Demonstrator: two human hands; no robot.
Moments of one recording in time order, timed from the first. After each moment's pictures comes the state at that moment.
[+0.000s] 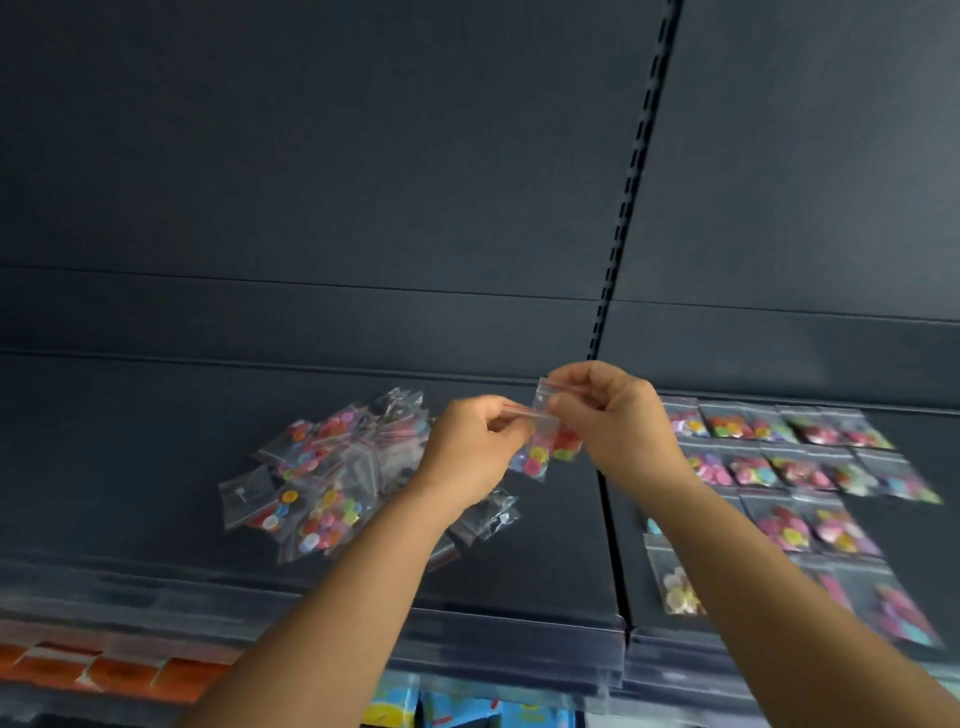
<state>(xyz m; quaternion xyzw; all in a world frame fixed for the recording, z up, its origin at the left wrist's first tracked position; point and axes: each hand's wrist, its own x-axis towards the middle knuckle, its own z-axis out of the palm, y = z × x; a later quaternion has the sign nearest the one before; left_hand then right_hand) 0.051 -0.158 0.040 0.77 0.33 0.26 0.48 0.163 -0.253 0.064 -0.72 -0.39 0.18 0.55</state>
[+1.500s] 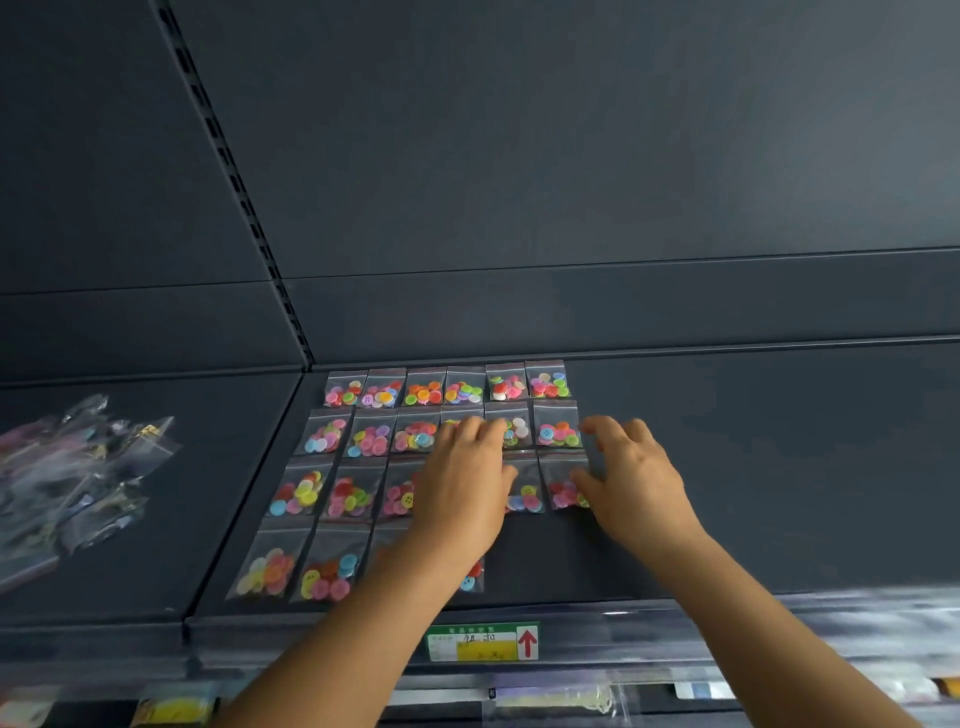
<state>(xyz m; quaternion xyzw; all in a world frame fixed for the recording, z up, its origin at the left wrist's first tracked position) 0.310 -0.409 -0.004 0.94 0.30 0.14 0.11 0.420 -0.527 -0.005 -0.90 -0.36 0.07 0.25</state>
